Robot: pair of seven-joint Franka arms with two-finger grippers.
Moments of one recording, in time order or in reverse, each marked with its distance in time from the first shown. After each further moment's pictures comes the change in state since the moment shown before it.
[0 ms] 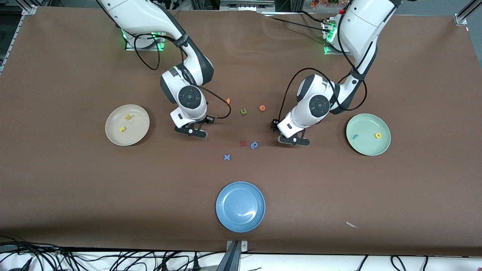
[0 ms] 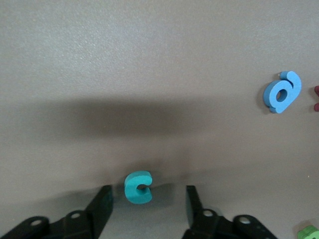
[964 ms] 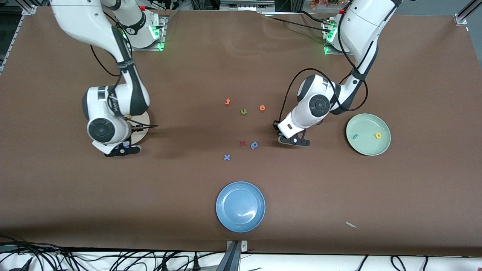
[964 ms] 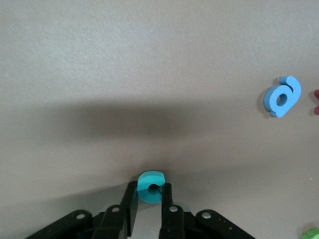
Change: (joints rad) left arm -0.003 -0.005 0.014 0.009 0.021 -0.005 0.002; right arm -0.097 -0.025 -0.391 -0.061 0.008 -0.126 -0.847
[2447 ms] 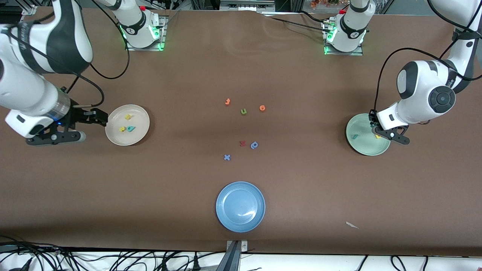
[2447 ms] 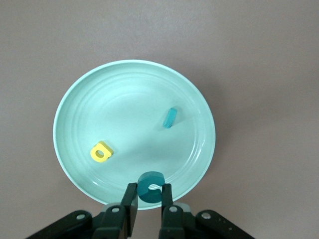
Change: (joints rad) left arm 0.328 -0.369 0.247 -0.198 0.241 -0.339 0.665; right arm -0.014 -0.281 -0.027 0.325 0.030 -0.310 -0.032
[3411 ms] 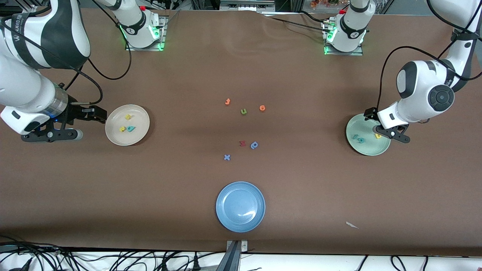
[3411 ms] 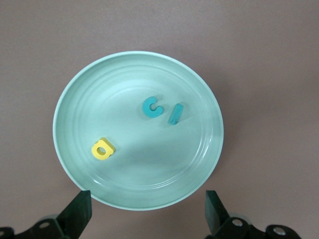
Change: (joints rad) left arm 0.018 -0.005 0.000 -0.023 0.001 0.024 0.000; right arm 0.008 0.005 0.001 0.020 0.000 -0.042 0.087
